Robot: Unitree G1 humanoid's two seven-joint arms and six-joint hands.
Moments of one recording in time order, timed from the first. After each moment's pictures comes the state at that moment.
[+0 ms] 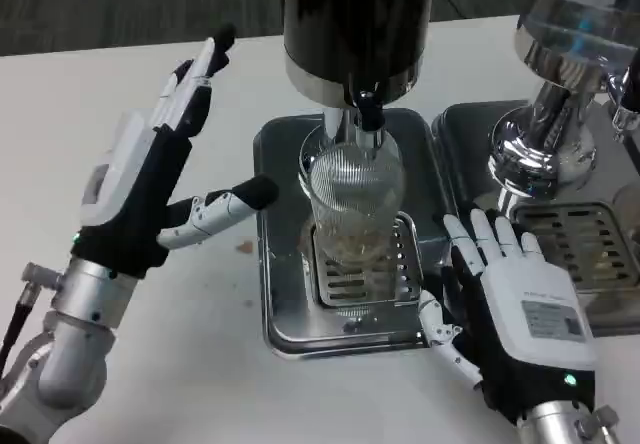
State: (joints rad) left arm -0.46 0.46 -0.22 1.00 0.47 -1.10 0.48; right arm 0.16 -0.24 0.42 -0.04 -0.97 0.19 -0.36
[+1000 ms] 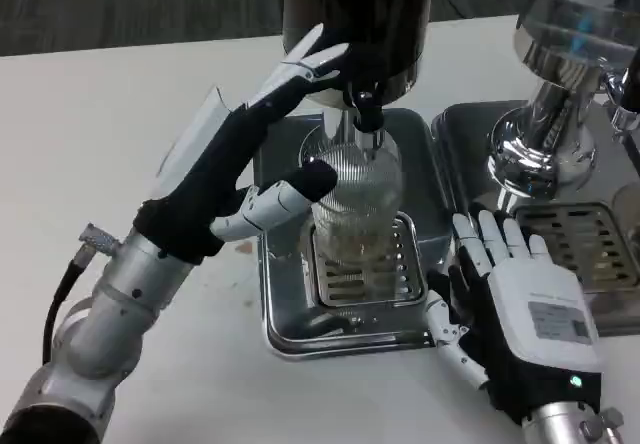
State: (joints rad) left arm -0.49 0.33 -0.16 0.91 0.13 -1.24 -0.09; right arm 0.17 -0.24 0.41 -0.04 -0.97 0.20 -0.36
